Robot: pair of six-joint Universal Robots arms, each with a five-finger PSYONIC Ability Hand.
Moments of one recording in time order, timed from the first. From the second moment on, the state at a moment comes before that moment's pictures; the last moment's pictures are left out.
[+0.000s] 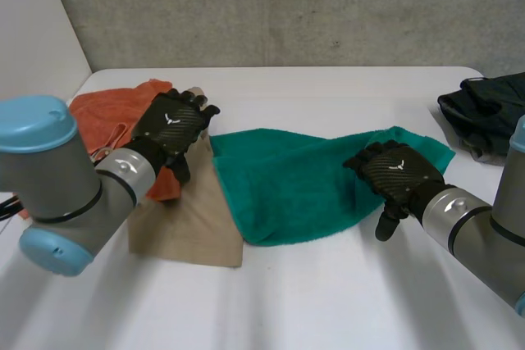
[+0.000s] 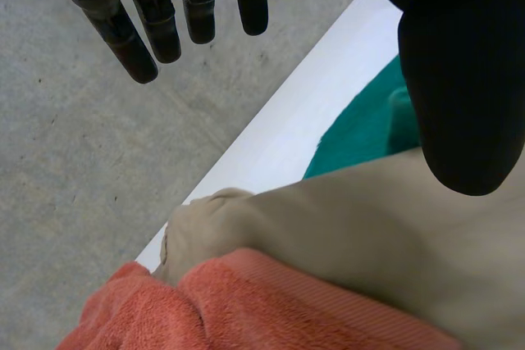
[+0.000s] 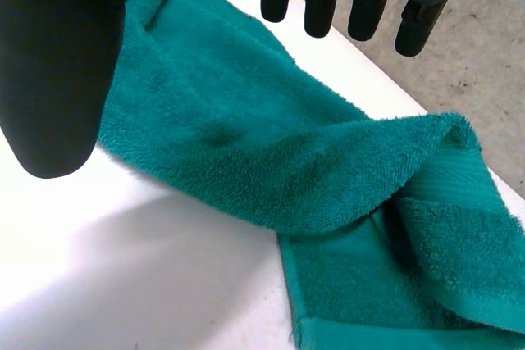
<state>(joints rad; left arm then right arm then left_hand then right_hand) 4.33 -1.98 -1.56 3.40 -1.35 3.66 1.88 -1.28 1.71 -0.01 1.30 2.63 0.20 0.20 0.21 0.20 0.05 0.22 0.21 0.20 0.21 0.05</state>
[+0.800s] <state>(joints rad) 4.67 -2.44 -0.77 3.51 -1.60 4.10 1.85 -1.27 1.79 -0.06 1.29 2.57 1.12 1.19 1.18 1.20 0.98 0.22 0.21 0.20 0.21 0.05</state>
